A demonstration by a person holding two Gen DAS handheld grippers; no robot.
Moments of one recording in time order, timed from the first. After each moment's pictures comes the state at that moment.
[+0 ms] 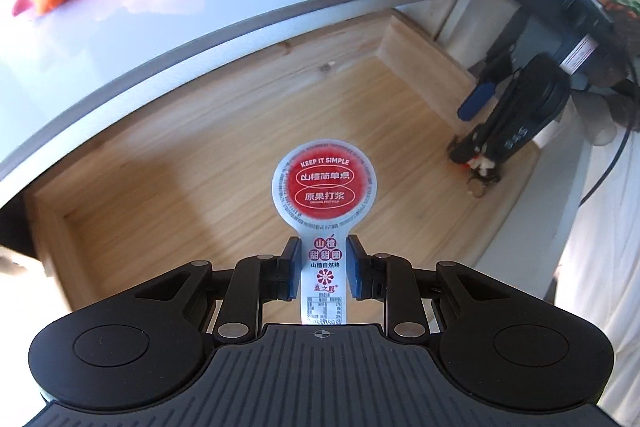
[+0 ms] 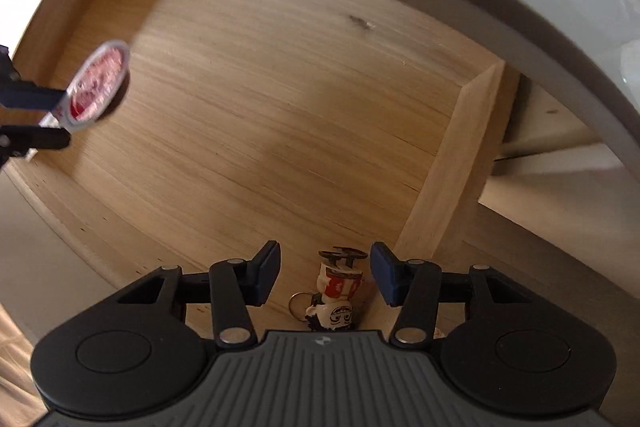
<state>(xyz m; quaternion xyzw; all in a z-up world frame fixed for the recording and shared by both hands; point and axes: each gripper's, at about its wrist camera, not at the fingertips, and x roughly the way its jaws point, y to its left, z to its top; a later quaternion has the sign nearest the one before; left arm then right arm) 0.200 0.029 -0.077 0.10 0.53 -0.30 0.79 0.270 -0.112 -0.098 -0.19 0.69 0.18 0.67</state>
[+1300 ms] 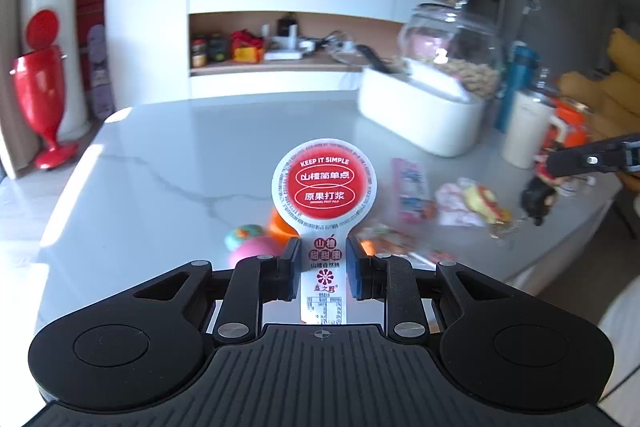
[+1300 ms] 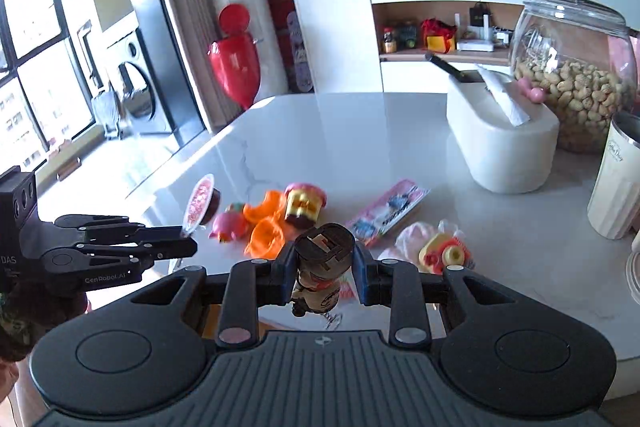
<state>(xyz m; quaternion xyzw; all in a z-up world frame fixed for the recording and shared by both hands) 0.213 0.097 0.073 0.00 0.30 -0.13 0.95 0.233 -0.153 0.153 0.04 0.32 0.23 0.92</state>
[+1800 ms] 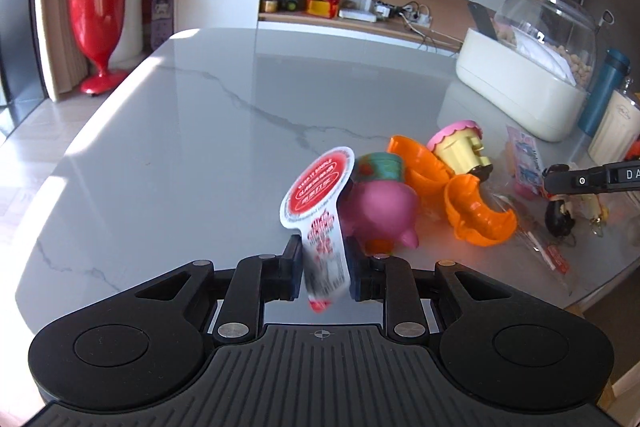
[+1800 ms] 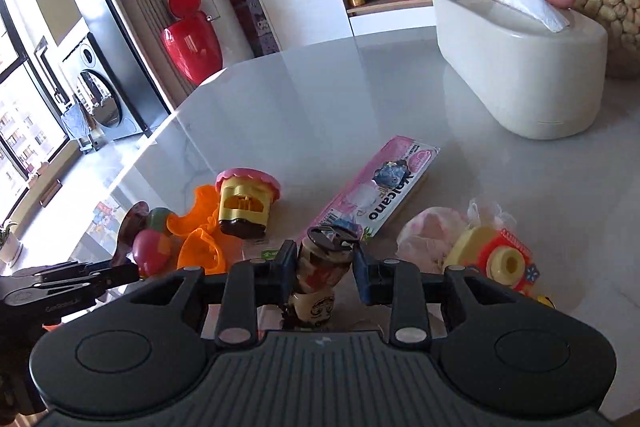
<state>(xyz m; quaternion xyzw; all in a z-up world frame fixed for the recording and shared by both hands) 0.249 0.147 0.008 -0.04 0.35 -0.05 0.93 0.343 -0.116 0.042 0.08 0.39 0.20 0.90</state>
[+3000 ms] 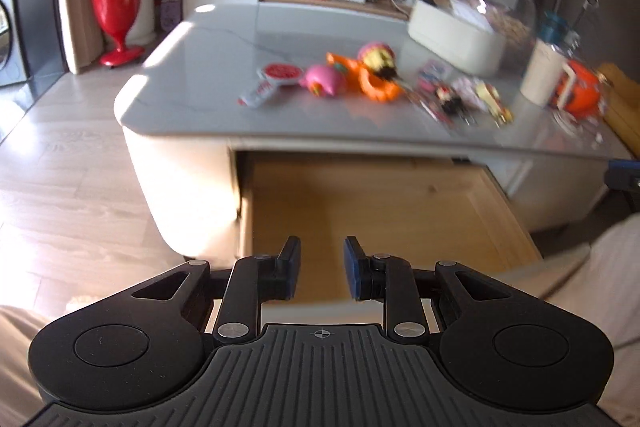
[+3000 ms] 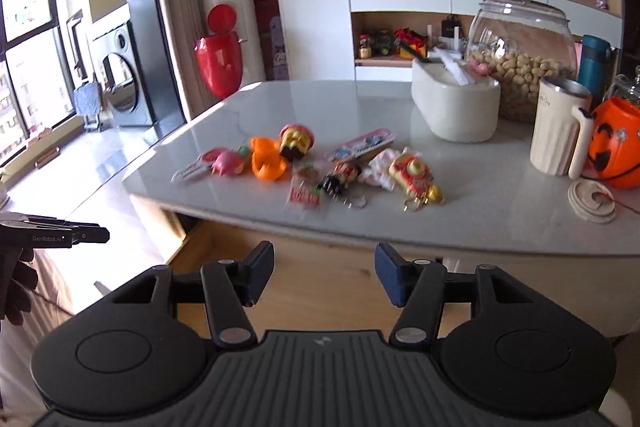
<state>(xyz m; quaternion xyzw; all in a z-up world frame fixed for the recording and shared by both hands) 0.025 0.124 0.037 -0.04 0.39 -0.07 0.92 0.083 -0.178 0.100 -0.01 0.31 0.20 0.93</state>
